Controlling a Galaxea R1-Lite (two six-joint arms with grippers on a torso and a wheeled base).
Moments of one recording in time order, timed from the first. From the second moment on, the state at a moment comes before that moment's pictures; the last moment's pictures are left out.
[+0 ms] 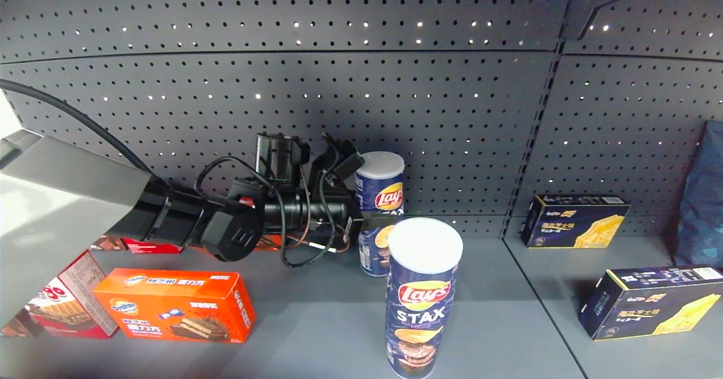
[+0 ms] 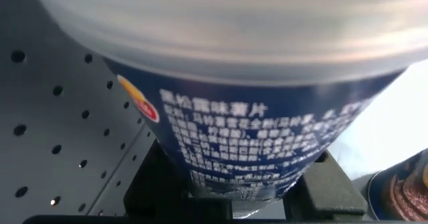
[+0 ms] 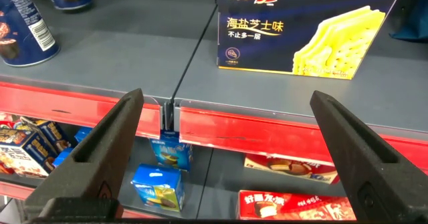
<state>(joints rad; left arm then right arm) -0.43 2.08 -1.24 -0.51 -0.70 0.27 0.17 0.10 0.00 0.00 0.02 0.00</state>
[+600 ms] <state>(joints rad) -0.47 2.12 -1.28 -0.51 -0.66 0.26 0.17 0.10 0.00 0.00 0.02 0.00</state>
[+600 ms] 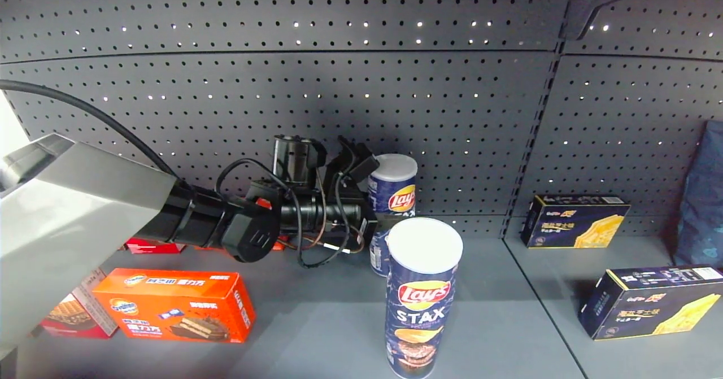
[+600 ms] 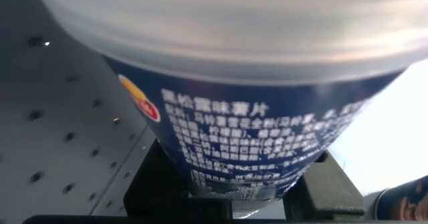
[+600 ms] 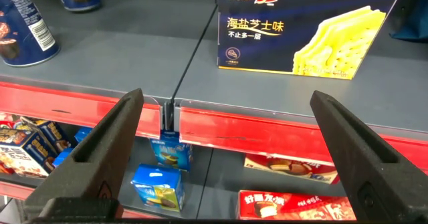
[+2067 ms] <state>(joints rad) -0.40 1.96 -1.05 -0.58 -0.56 0.29 0.17 0.10 0.00 0.00 0.02 0.00</state>
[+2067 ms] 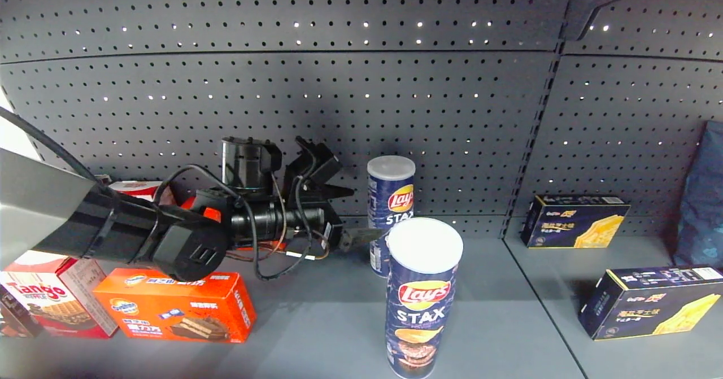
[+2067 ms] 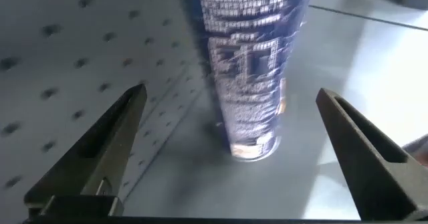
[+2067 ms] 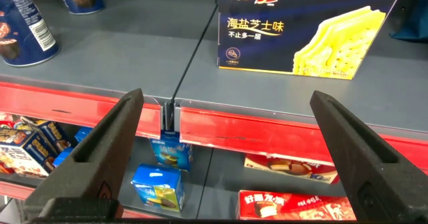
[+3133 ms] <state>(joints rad) -0.42 1.97 -1.03 -0.61 -0.34 0.27 0.17 0.10 0.00 0.00 0.02 0.00</state>
